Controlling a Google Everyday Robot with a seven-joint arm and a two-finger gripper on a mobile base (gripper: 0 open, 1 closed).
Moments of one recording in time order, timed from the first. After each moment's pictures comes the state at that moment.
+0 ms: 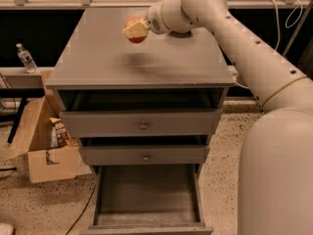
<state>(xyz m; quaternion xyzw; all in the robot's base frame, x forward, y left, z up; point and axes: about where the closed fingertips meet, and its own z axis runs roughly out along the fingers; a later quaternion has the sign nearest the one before) 0.811 0.064 0.931 -0.44 0.71 0.19 0.51</state>
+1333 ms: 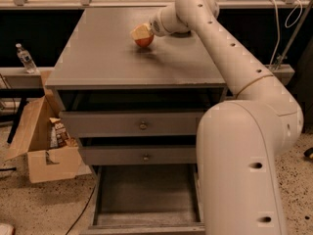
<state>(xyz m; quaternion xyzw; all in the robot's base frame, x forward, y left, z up) 0.884 0.043 0.880 -0.36 0.78 0.19 0.47</state>
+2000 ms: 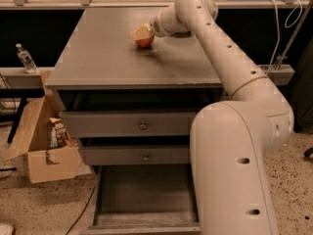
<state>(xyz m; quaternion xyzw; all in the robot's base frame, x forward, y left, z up) 0.896 0.042 0.870 -0.35 0.79 0.19 0.47</state>
